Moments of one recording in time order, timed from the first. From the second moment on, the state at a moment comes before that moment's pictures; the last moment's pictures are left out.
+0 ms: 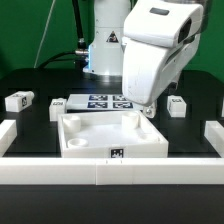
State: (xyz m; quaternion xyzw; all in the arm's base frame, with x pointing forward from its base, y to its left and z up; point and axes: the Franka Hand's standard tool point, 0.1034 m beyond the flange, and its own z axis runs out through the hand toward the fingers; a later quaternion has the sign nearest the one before) arm 0.583 0.044 0.087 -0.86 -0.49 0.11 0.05
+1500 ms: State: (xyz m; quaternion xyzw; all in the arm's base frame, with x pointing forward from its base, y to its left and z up) arm 0.546 0.012 0.066 -0.78 -0.63 0.03 0.03
